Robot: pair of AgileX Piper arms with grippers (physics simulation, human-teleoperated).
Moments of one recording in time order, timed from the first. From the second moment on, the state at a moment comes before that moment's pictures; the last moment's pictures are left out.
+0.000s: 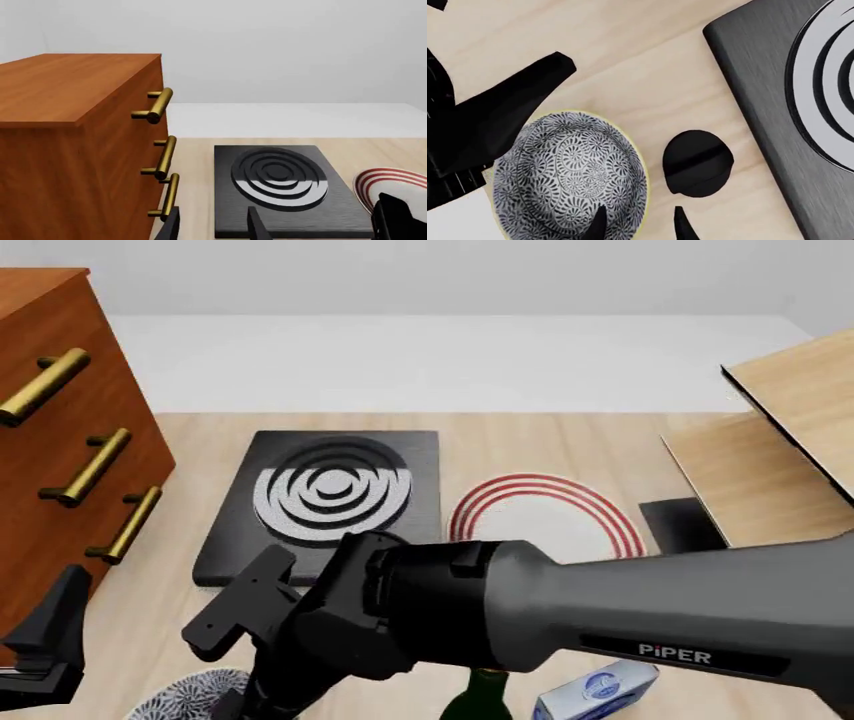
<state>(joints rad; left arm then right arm) 0.00 0.01 0.00 0.00 0.00 1.22 1.87 -1.33 0.60 0.11</state>
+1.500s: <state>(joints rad) 0.00 0.01 0.00 0.00 0.00 1.19 1.94 -1.33 0.54 0.10</state>
